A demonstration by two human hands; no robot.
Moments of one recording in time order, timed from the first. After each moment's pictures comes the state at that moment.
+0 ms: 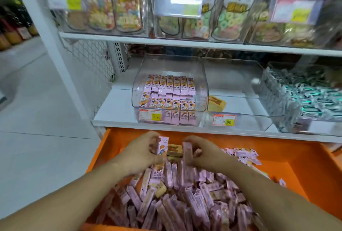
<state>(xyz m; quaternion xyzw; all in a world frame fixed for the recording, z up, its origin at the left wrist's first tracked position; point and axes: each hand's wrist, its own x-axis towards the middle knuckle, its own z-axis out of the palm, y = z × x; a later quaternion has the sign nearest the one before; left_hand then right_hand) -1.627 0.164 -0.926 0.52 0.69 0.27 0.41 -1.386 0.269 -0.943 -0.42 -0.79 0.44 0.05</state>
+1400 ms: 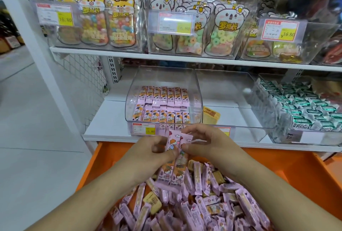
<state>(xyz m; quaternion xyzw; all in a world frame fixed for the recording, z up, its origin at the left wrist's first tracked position) -1.587 0.162 -0.836 0.47 0.66 0.35 0.46 -1.390 0.250 -0.830 -0.40 -0.68 0.57 0.23</state>
